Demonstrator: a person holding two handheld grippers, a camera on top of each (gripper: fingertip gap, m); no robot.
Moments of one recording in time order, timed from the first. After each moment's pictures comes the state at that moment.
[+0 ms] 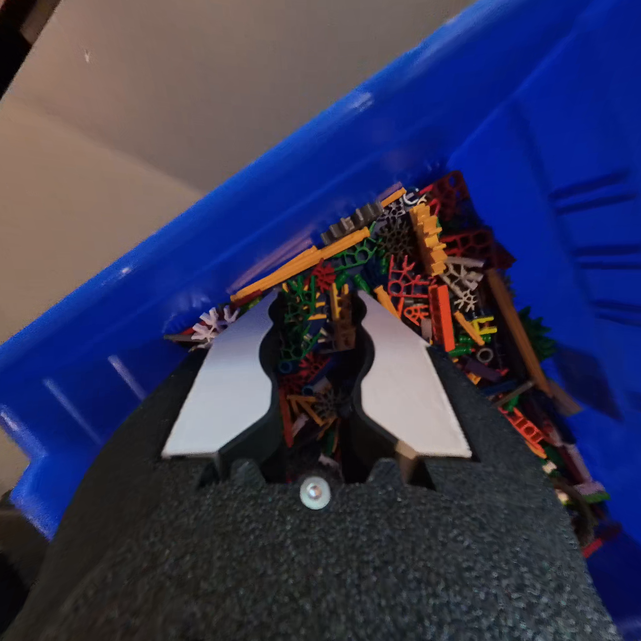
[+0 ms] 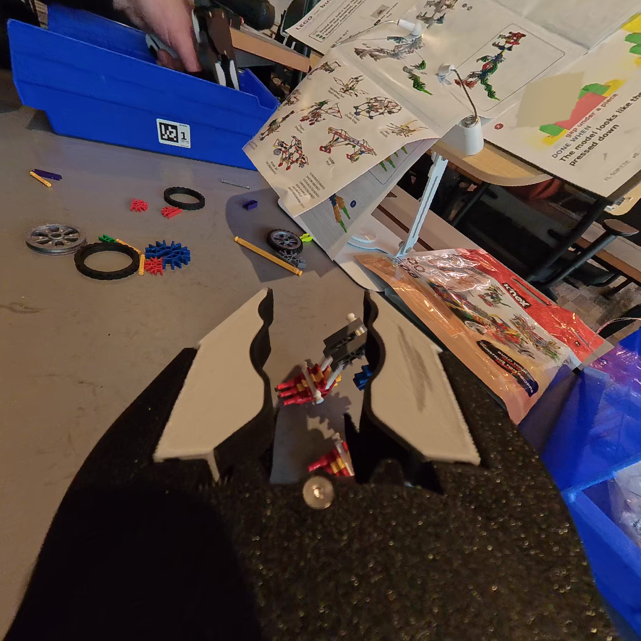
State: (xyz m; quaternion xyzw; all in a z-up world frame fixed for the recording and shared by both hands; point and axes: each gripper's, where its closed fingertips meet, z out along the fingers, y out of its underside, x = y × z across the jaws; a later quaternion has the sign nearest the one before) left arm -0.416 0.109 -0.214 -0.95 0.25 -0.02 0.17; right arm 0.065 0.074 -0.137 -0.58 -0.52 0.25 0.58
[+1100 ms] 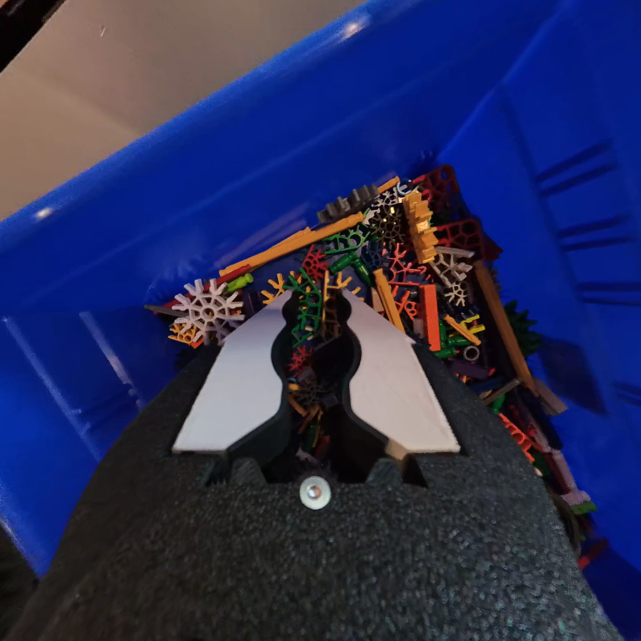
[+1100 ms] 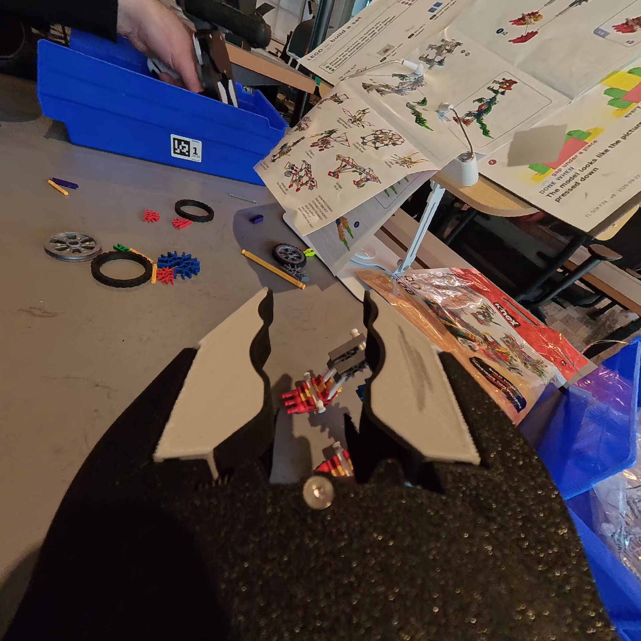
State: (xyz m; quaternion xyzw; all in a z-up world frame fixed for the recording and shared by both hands) left arm -0.415 0.097 -0.214 -0.95 0.21 -0.03 0.22; right arm 0.064 0.063 -0.124 -0.56 -0.52 0.25 0.59
